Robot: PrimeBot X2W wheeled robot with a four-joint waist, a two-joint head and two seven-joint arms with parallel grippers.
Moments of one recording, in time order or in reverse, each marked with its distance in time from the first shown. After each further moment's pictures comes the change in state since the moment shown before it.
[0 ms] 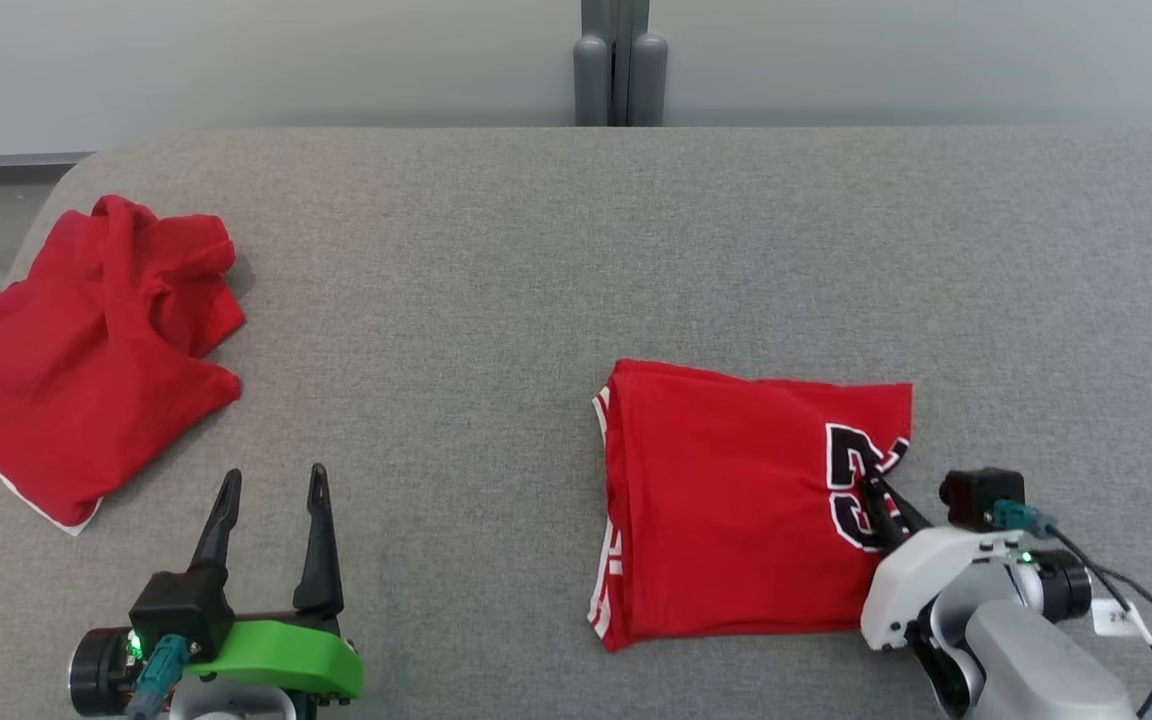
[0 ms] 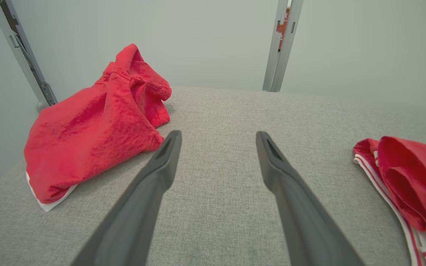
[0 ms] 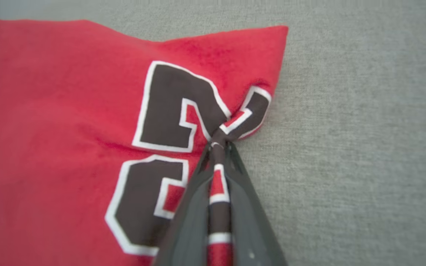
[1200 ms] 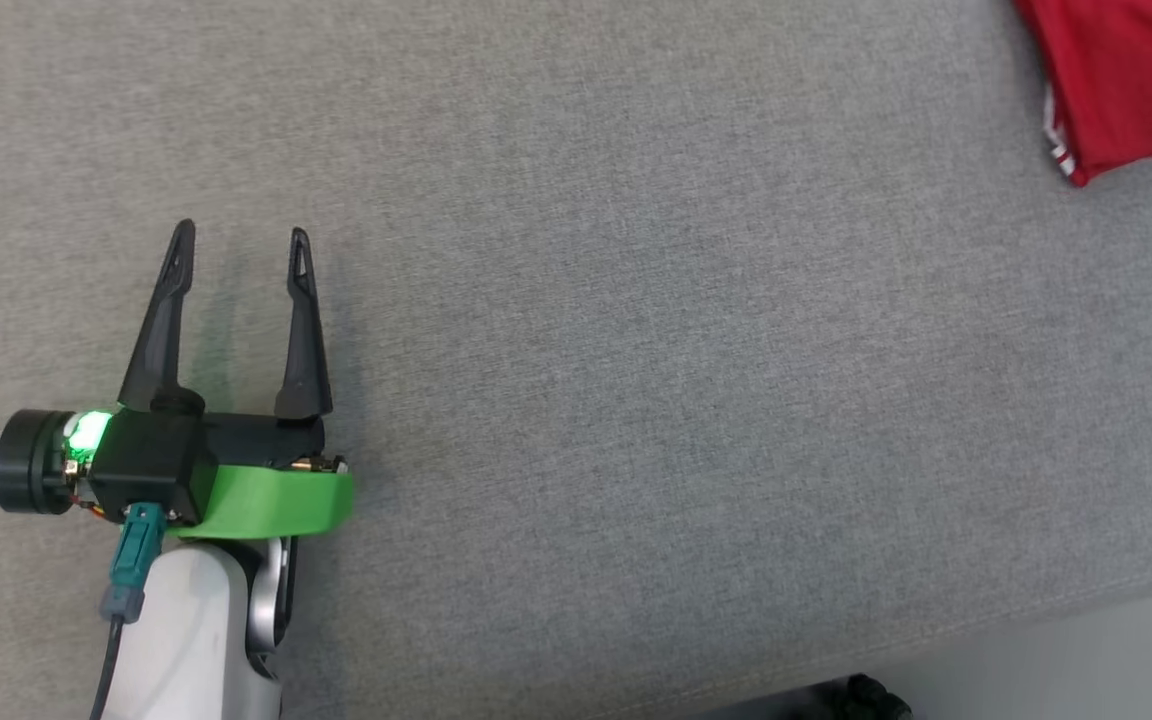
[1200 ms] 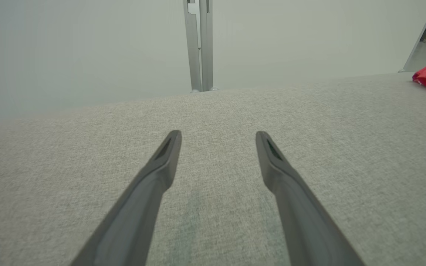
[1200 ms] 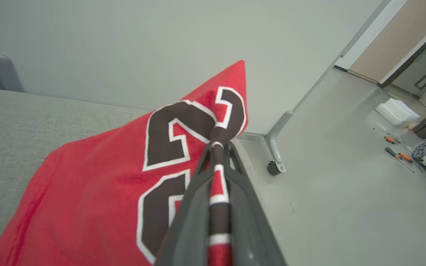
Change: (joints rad) left arm -0.237 0.035 -0.058 -0.218 0.126 0.049 -0.002; right arm -0.716 -0.608 0.193 -0.034 0.198 0.001 0.005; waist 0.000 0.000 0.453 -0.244
